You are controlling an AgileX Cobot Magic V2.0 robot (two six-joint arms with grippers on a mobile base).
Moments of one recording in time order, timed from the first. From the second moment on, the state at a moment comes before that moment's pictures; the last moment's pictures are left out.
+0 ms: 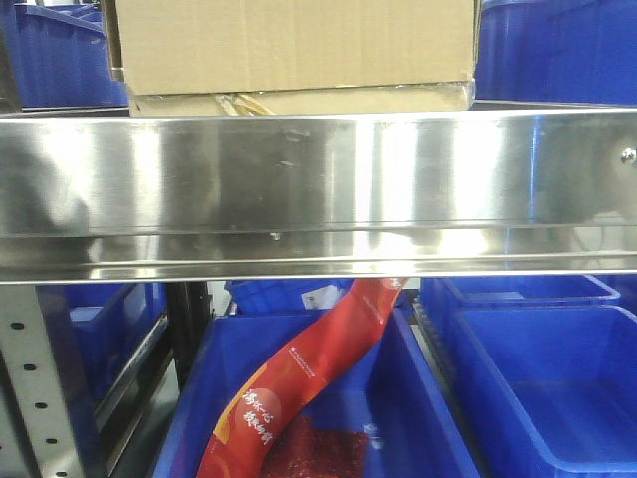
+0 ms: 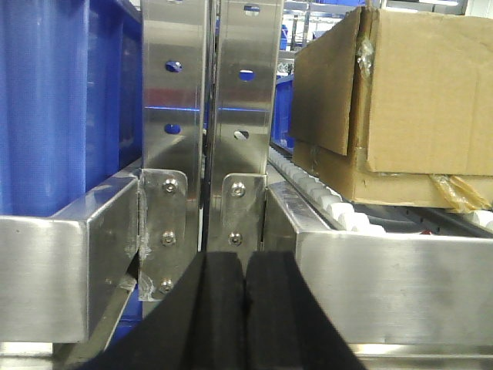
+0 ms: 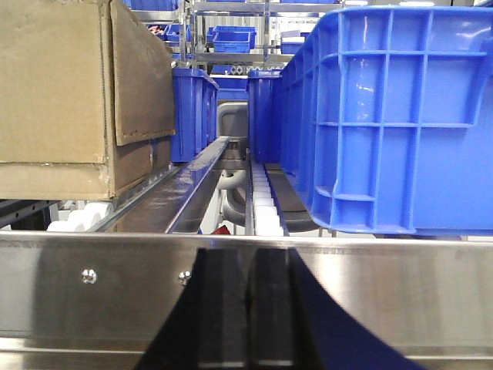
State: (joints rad) left arm -0.02 0.00 0.00 0.06 0.02 -0.10; right arm -0.08 0.00 0.00 0.02 0.01 0.01
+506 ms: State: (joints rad) left arm -0.02 0.00 0.00 0.06 0.02 -0.10; right arm -0.08 0.00 0.00 0.02 0.01 0.01
